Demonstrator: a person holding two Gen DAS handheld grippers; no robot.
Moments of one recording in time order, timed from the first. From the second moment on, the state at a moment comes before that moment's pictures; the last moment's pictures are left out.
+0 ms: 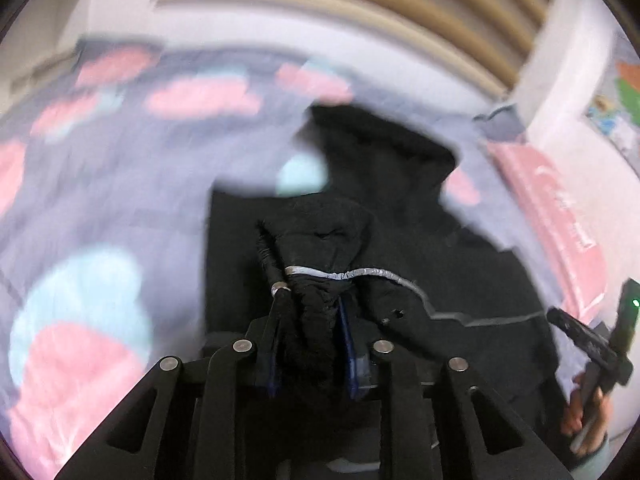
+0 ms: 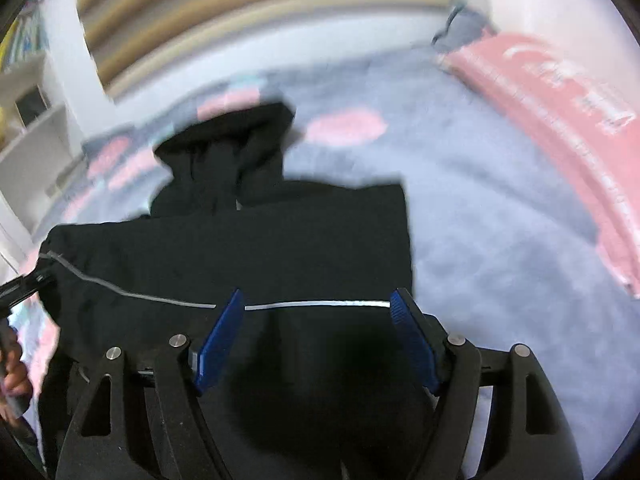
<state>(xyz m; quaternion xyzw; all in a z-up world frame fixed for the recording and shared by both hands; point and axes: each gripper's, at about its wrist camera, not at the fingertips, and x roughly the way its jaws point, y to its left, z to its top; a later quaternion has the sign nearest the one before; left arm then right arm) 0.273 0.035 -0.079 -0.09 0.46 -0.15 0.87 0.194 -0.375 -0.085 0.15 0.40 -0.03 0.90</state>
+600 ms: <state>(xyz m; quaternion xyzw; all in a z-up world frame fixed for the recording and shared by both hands) 0.233 0.000 -0.038 -0.05 0.38 -0.22 0.89 0.204 -0.306 -0.068 0.12 0.40 0.05 0.91</state>
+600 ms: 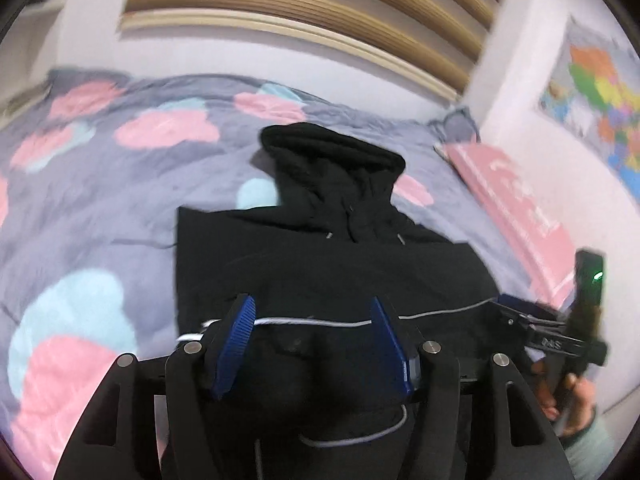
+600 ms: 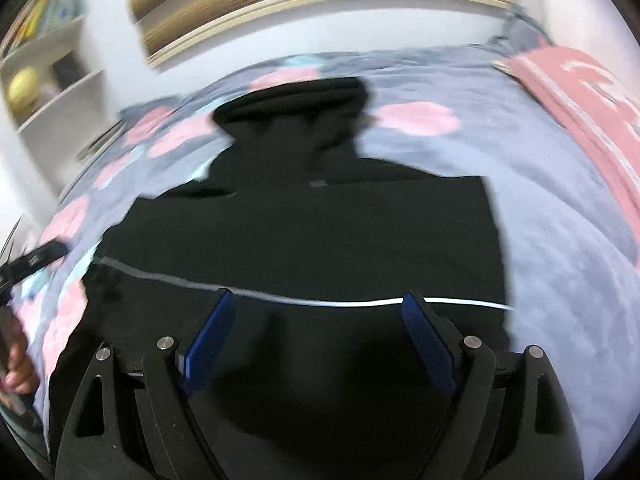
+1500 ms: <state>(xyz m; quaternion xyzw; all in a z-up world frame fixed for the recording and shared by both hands) 0.238 -0.015 -0.082 -0.02 0.41 -0.19 0.89 0.205 -0.275 -0.109 0.04 0.41 0.10 0.91</state>
